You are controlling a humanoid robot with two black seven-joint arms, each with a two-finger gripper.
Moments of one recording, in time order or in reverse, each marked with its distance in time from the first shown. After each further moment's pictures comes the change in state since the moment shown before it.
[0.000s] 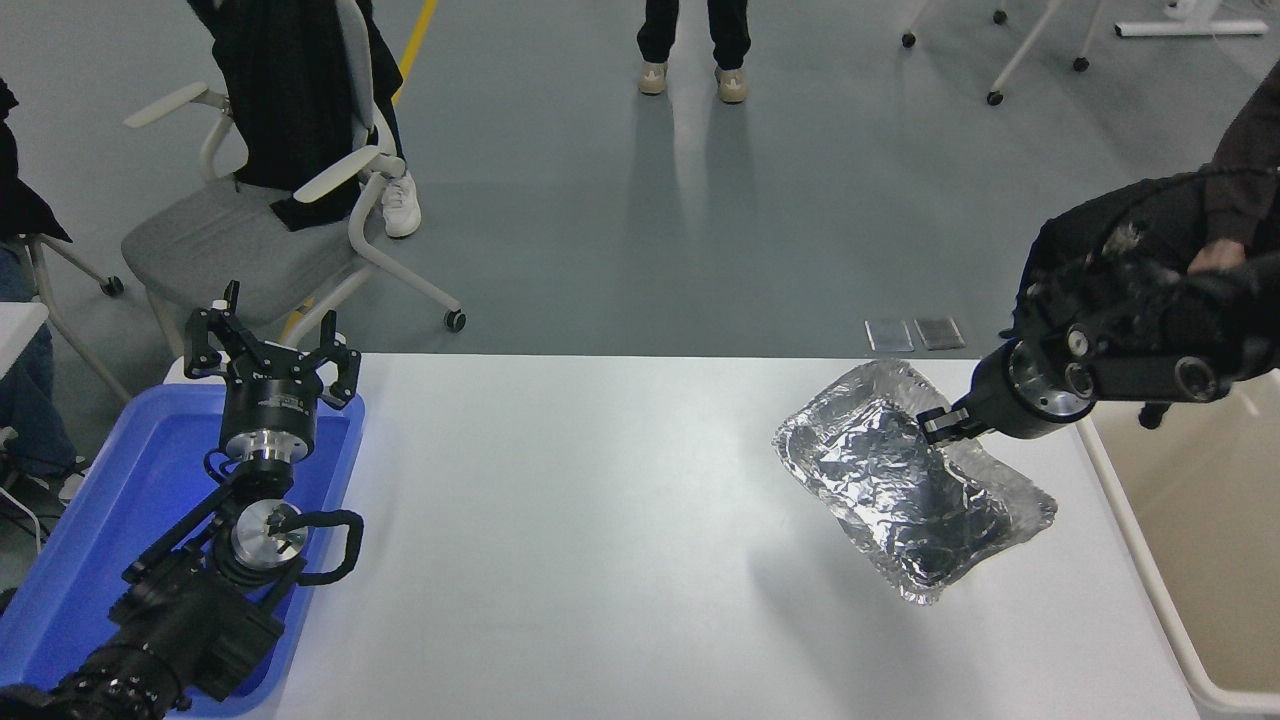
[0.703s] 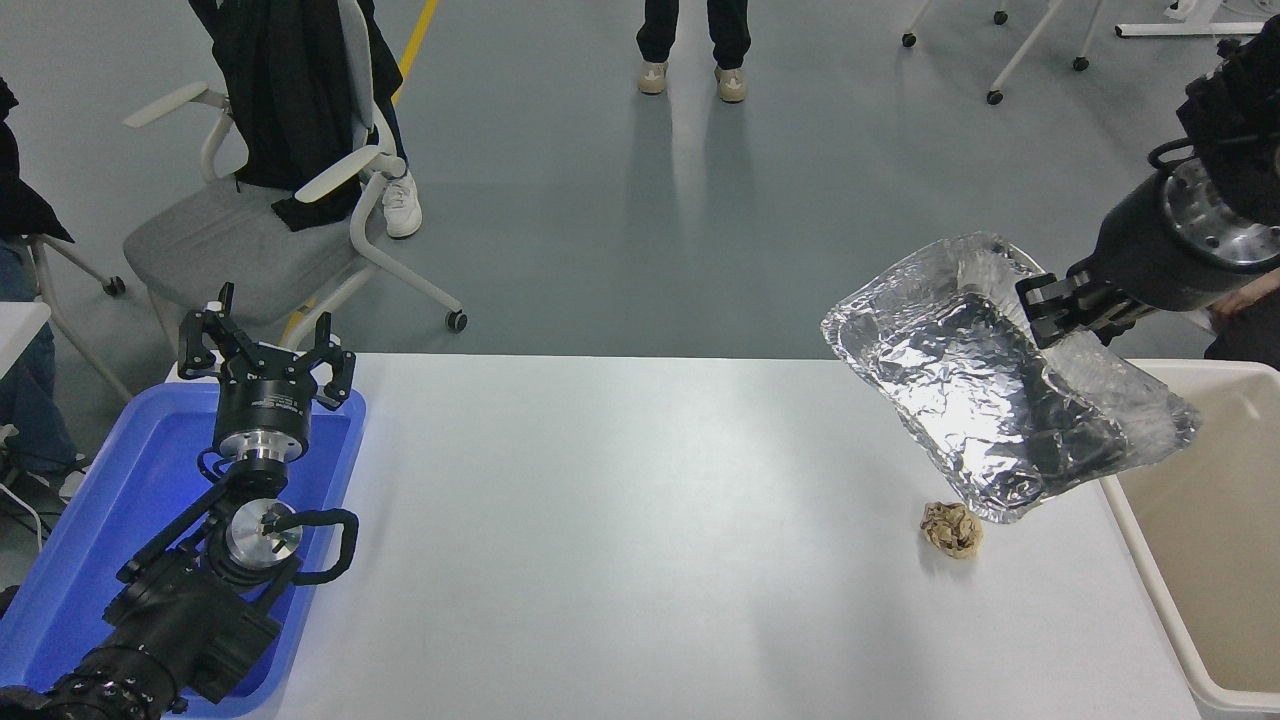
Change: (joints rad) left arm 0.002 0.005 0.000 0.000 -0.001 -0.001 0.000; right arm 0.292 -0.104 -0.145 0.060 0.090 0.201 -0.008
